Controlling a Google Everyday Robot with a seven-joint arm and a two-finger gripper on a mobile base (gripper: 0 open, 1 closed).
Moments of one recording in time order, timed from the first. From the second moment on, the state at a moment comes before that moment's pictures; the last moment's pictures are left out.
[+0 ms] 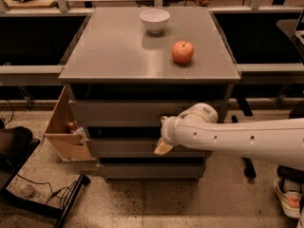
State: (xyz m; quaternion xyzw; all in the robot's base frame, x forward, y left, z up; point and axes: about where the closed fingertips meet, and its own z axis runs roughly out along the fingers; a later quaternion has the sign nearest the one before) arm 0.619 -0.040 0.596 -0.62 0.71 -0.05 0.32
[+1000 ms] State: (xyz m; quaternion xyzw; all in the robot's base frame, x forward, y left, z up) arm 0.507 -0.082 0.739 -0.67 0.70 -0.13 0.20
